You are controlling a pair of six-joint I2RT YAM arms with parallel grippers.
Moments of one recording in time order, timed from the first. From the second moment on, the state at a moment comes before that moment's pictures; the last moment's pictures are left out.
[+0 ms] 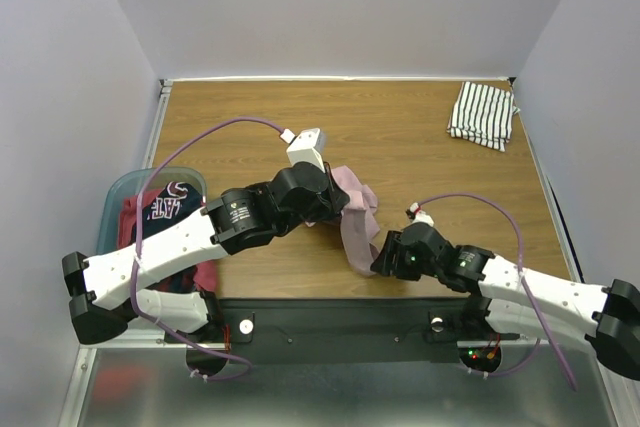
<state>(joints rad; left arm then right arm) -1.14 1.16 1.25 -0.60 -0.39 -0.90 0.94 0.88 0.38 -0.33 0.10 1.02</state>
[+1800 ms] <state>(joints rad) -0.64 1.20 1.41 -0.26 -0.36 -0.67 0.39 1.41 1.50 -0.36 0.36 0.43</state>
